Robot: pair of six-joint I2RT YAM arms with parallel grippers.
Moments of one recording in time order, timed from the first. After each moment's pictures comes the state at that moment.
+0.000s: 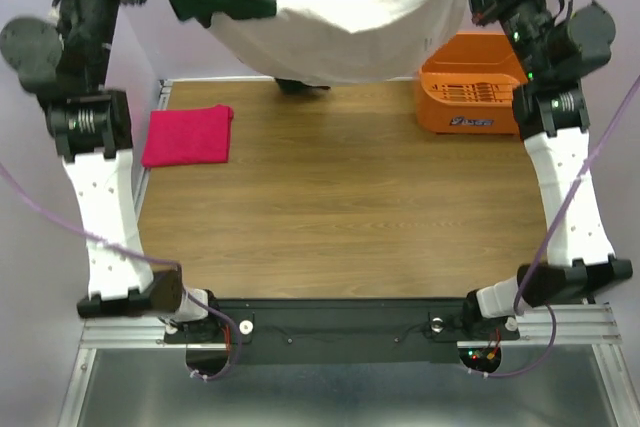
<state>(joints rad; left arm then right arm) 0.10 1.46 2.15 0.04 0.35 -0.79 0.12 1.49 1.94 0.09 -0.30 0.30</state>
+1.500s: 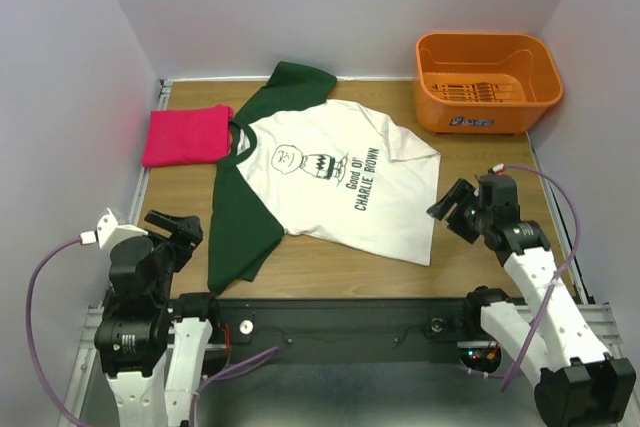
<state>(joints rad) 0.03 0.28 0.91 -1.08 -0.15 -0.83 0.12 0.76 0.61 -0.66 -0.07 0.76</state>
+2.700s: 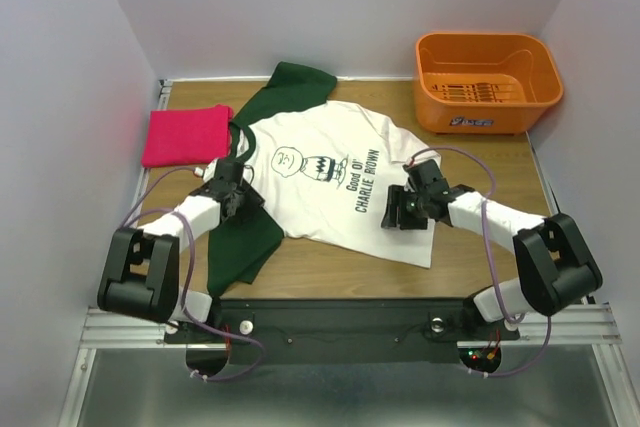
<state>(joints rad) -0.24 1.42 0.67 -0.25 -0.08 -0.92 0.43 1.45 0.73 -0.34 -0.16 0.48</state>
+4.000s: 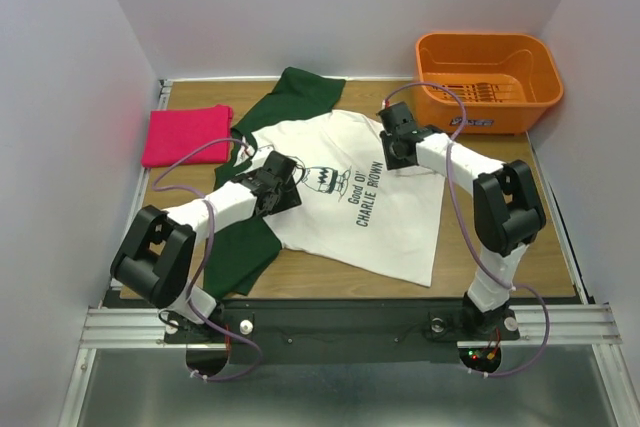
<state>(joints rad) -0.57 1.50 0.86 -0.39 -0.28 -0.79 0.43 1.84 1.34 -0.50 0.34 0.18</state>
